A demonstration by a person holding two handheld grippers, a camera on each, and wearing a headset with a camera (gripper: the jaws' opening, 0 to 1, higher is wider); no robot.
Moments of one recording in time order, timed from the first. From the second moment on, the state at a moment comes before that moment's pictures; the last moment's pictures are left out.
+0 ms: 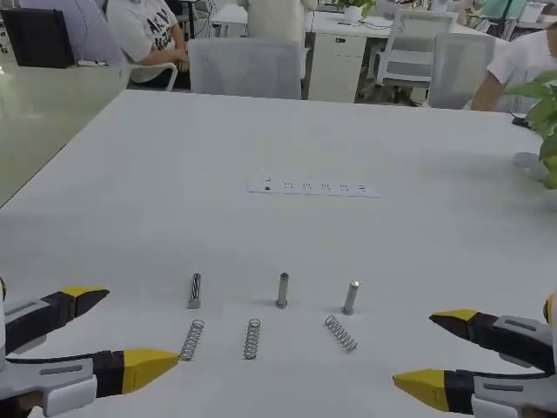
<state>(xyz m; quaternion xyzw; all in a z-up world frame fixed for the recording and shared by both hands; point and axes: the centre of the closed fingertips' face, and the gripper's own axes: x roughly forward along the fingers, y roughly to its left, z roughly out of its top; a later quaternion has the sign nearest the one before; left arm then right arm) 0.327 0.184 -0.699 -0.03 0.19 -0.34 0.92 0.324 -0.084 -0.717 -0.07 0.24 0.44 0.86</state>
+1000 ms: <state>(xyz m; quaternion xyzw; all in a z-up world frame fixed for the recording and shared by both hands) 0.366 0.195 -0.697 0.00 0.20 -0.34 0.92 0.325 -0.080 -0.719 -0.07 0.23 0.44 0.86</state>
